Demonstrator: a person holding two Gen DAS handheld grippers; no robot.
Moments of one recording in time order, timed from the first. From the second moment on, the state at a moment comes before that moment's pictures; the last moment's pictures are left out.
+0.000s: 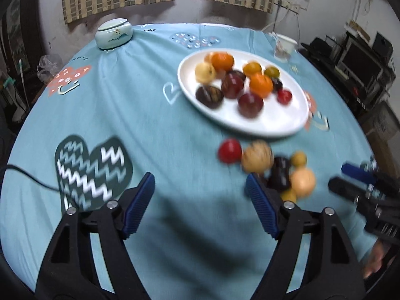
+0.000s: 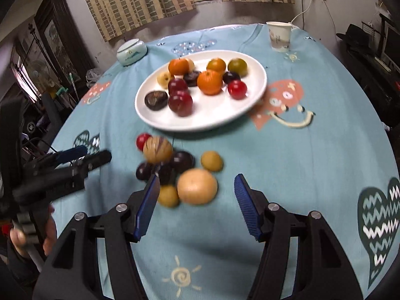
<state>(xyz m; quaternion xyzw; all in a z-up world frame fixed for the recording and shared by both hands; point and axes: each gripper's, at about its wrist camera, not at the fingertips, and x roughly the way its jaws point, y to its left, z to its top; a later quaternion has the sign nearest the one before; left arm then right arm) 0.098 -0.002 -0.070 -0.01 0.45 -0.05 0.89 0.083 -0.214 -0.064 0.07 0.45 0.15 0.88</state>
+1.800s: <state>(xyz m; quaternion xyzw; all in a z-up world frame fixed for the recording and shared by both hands) 0.120 -0.049 -0.121 0.05 0.50 -0.07 0.86 0.046 -0.242 -0.100 0.08 0.47 0.13 0.87</state>
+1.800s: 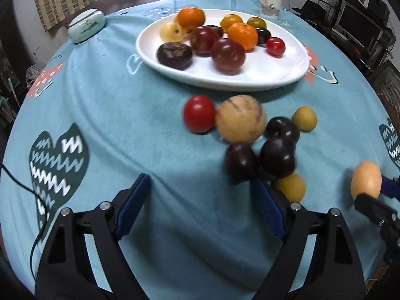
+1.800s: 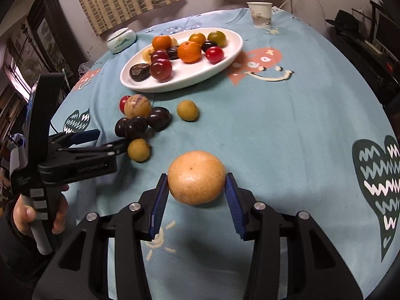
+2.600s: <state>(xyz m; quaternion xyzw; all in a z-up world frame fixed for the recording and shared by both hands) 0.086 -0.023 -0.060 -0.02 0.44 -0.12 0.89 0.046 -0.221 -0.070 0.08 0.44 0.15 0.88</state>
